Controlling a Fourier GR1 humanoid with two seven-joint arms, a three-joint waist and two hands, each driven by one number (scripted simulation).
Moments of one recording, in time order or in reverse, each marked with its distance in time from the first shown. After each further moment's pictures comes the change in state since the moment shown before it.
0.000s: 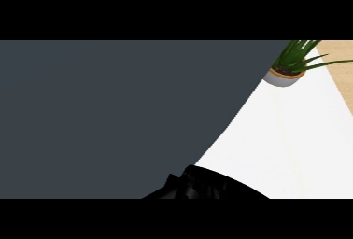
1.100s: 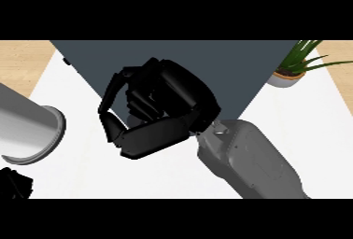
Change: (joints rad) left arm 0.036 -0.065 0.108 -0.034 -0.041 -0.103 0.083; right arm -0.302 0.022 -0.127 0.603 -0.160 -0.081 -0.301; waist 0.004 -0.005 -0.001
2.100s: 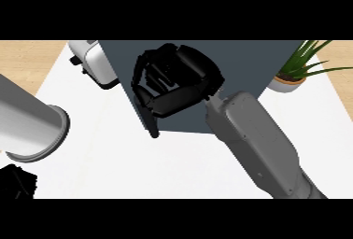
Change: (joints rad) left arm -0.029 -0.054 0.017 -0.005 -0.049 -0.020 0.043; right arm -0.074 -0.038 -0.107 0.306 0.000 0.295 -0.177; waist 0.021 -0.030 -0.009
